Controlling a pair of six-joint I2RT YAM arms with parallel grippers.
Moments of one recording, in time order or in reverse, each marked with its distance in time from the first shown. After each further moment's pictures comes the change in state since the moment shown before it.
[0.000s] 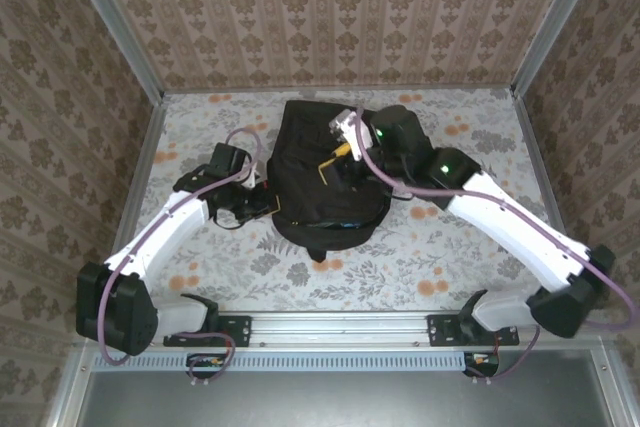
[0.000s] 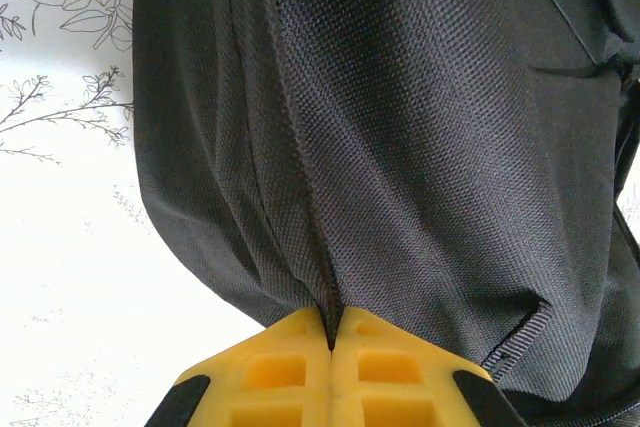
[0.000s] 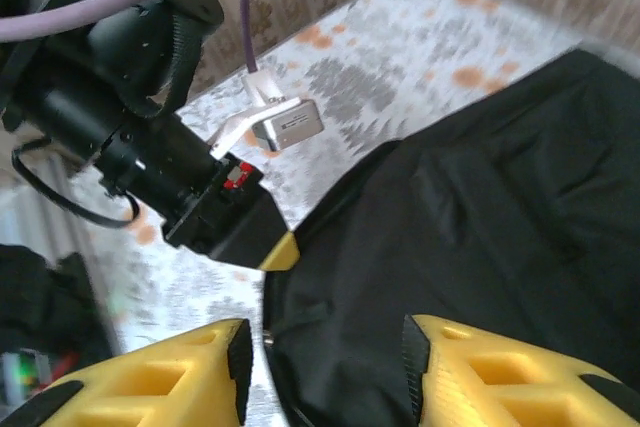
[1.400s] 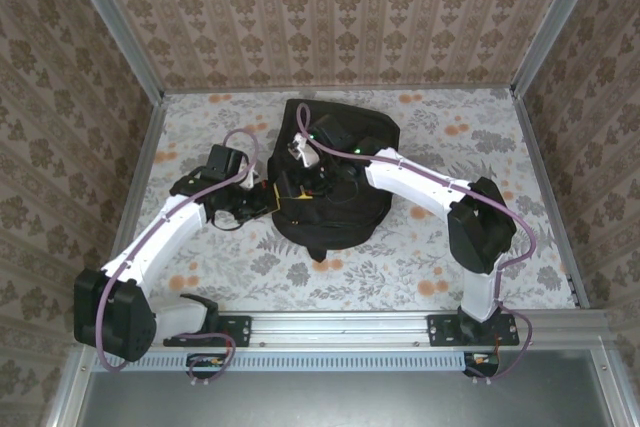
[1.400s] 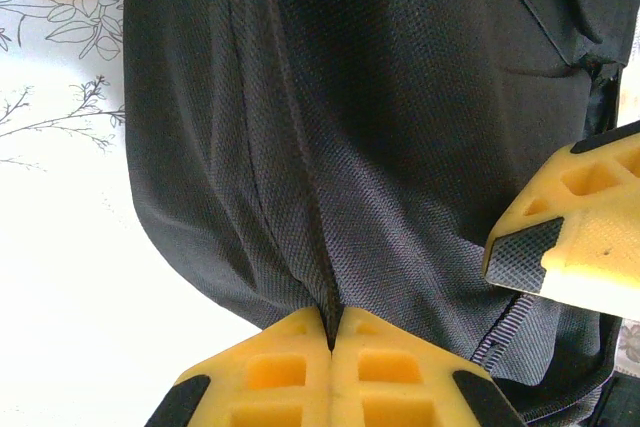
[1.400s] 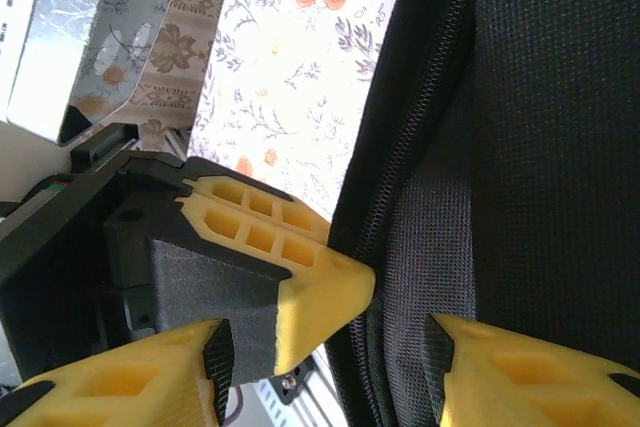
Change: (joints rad) left arm 0.012 -0.032 -0.021 0.027 0.029 0.006; right arm 0.006 0.494 0.122 0.085 -0.341 0.467
